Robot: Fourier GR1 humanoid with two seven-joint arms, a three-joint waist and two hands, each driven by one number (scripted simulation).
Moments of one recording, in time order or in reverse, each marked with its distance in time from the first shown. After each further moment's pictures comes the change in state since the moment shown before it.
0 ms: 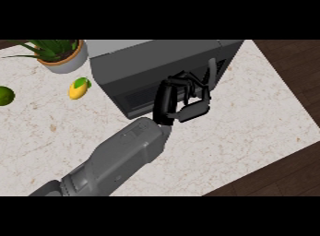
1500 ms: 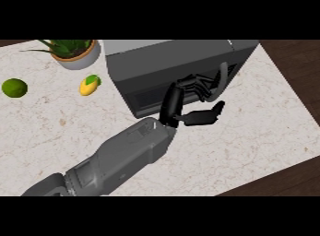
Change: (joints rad) left arm -0.070 -0.002 -0.149 0.056 0.076 0.015 0.079; right arm 0.031 -0.083 -0.023 -0.040 -0.156 0.071 0.032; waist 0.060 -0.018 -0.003
